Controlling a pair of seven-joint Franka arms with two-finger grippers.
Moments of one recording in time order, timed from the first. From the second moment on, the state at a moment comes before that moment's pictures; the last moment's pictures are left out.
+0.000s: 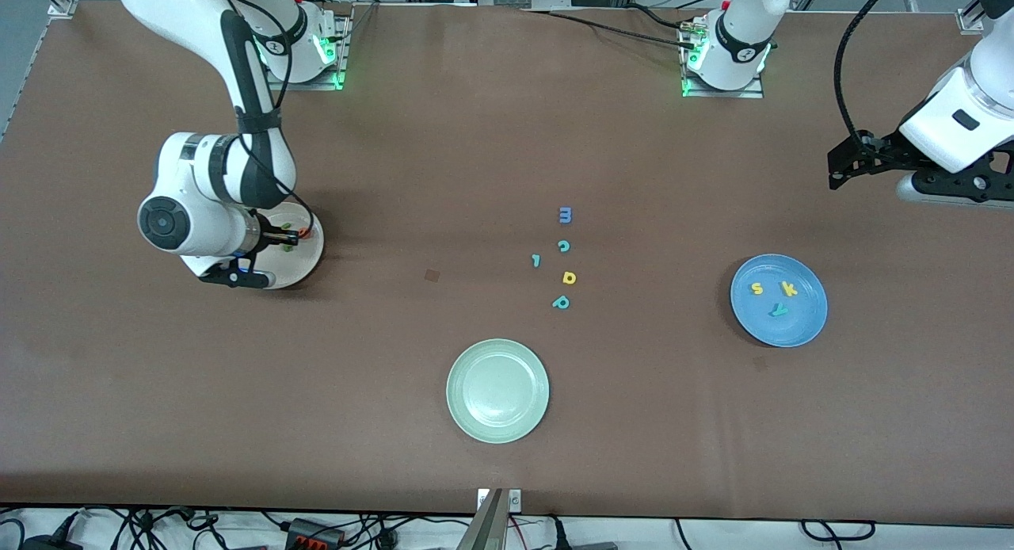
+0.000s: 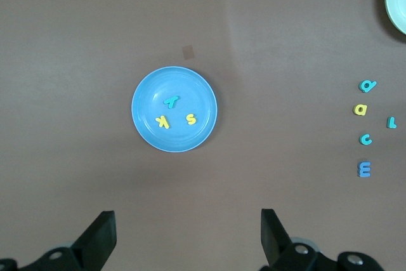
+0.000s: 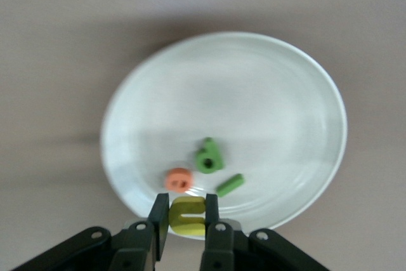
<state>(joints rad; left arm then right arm) -0.04 0.03 -0.05 -1.57 0.04 1.57 -0.01 0.74 0.45 -0.66 -2.05 0.30 2.06 -0.01</state>
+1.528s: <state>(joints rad) -0.04 0.03 -0.05 -1.57 0.04 1.57 0.00 0.66 0.54 -0.66 -2.01 0.38 2.15 -0.16</state>
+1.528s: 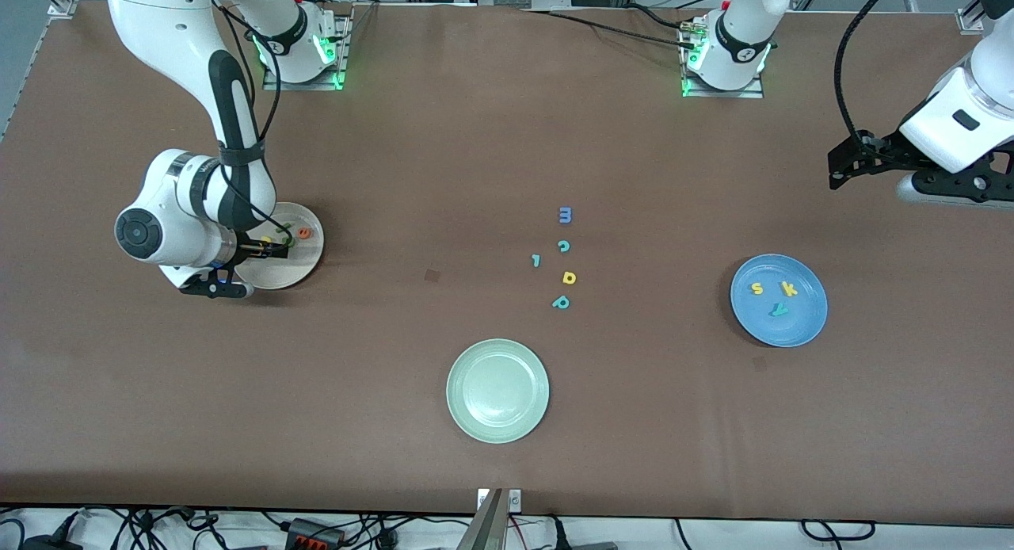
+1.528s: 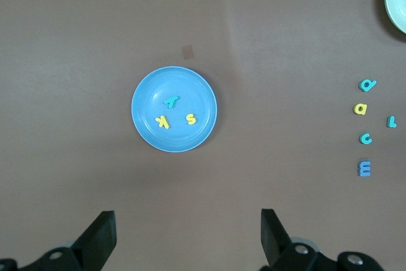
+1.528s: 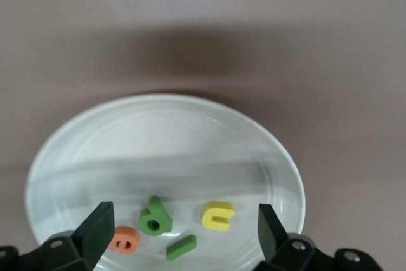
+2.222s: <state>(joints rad) -0.04 0.03 -0.06 -1.57 0.04 1.57 0.00 0.54 0.47 -0.62 -1.61 0.34 1.83 -0.12</state>
